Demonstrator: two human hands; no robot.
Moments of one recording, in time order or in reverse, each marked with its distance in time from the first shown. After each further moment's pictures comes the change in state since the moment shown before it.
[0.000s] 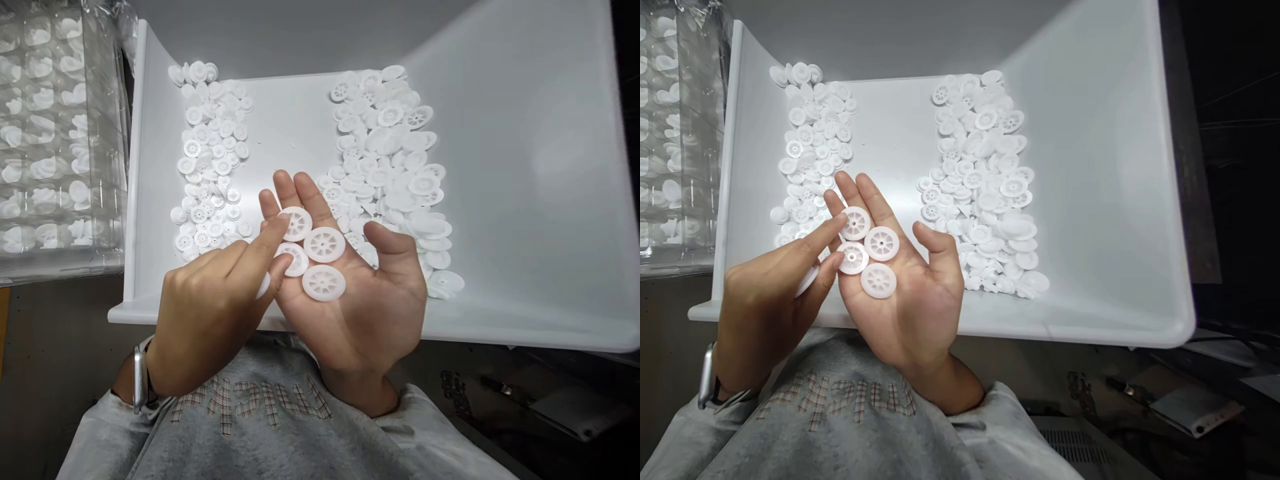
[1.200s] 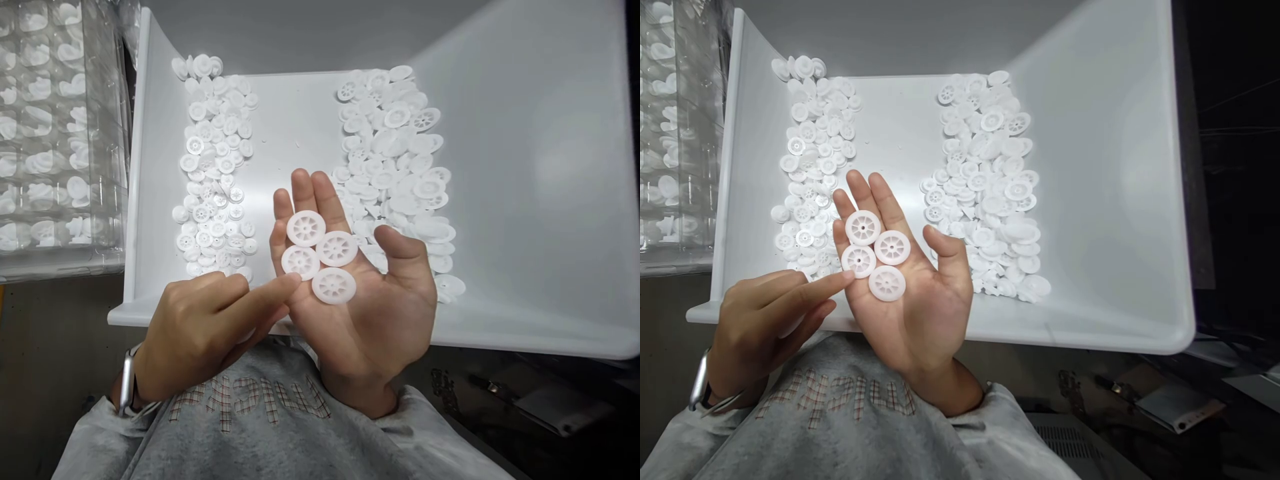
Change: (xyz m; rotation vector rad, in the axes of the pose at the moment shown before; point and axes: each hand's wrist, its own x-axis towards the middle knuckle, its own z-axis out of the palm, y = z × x) left_hand -0.021 -0.021 -0.006 -0.328 -0.083 0.177; right_hand 0.002 -0.001 0.003 0.021 0.002 -0.004
